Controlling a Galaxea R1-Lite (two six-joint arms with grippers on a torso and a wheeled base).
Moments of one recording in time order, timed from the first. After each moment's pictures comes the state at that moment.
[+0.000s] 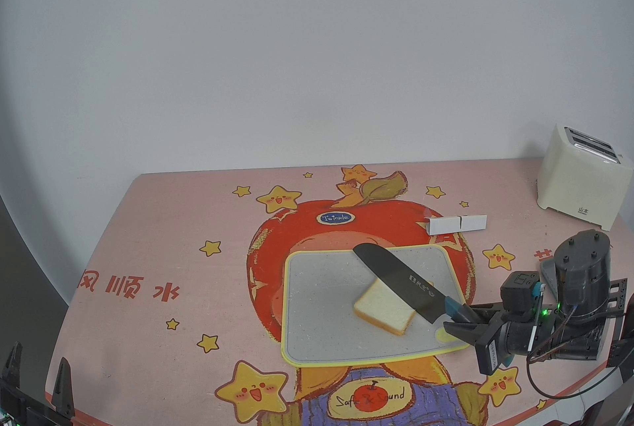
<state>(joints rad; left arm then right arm) 0.00 0.02 -0.02 -0.02 -0.01 0.00 0.74 1.46 -0.41 -0.39 -0.11 0.01</state>
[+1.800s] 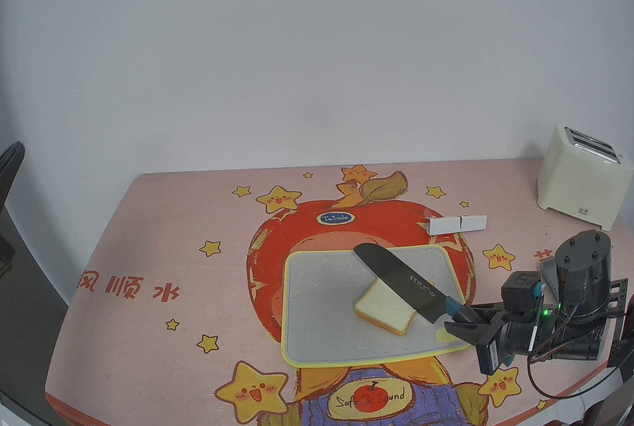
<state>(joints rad) -0.03 0.94 -0.42 -0.83 -0.39 0.17 0.74 1.46 -0.41 -0.39 -0.11 0.01</state>
